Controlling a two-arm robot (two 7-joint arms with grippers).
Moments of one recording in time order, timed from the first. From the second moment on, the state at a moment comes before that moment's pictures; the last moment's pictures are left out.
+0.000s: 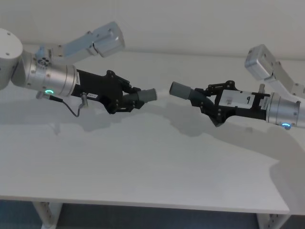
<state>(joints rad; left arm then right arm) -0.82 0.69 0.82 -1.47 -0.44 0.33 -0.90 0.61 0.58 -0.62 -1.33 0.39 0.03 0.85</state>
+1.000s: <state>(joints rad) -0.86 0.64 0.83 -1.41 -0.43 0.29 -0.91 0.64 0.58 -0.65 -1.28 0.37 -0.01 0.86</state>
